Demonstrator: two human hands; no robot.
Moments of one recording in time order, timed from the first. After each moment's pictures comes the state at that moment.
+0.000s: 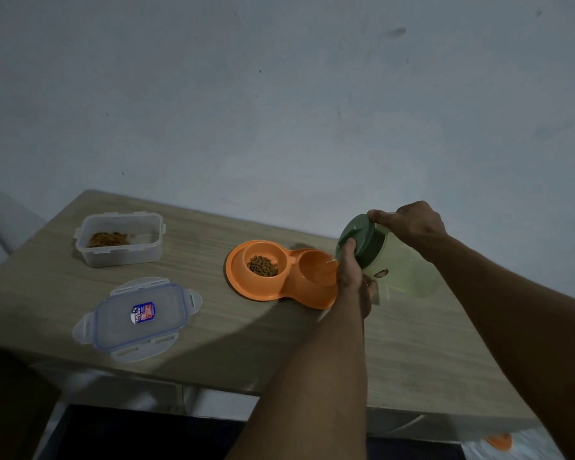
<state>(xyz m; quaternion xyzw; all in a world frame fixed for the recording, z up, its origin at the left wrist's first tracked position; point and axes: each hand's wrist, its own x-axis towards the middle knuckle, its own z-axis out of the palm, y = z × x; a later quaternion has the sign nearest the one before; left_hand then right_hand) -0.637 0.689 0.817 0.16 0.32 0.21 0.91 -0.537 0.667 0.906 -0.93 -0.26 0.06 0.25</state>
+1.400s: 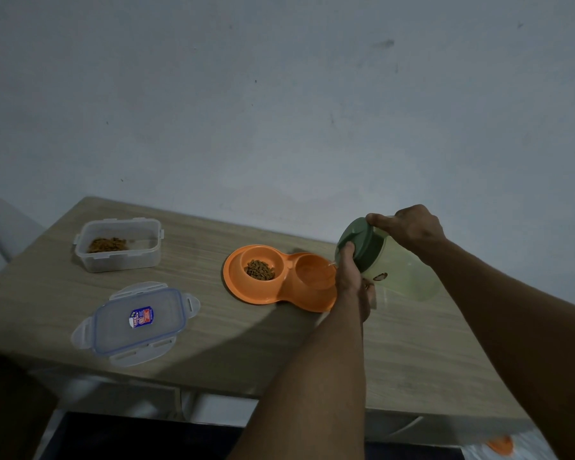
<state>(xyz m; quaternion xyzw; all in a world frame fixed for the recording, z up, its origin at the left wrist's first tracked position) -0.647 0.677 0.834 0.17 0.32 0.20 0.91 -0.538 0.659 0.911 -0.93 -0.25 0.05 0.25</state>
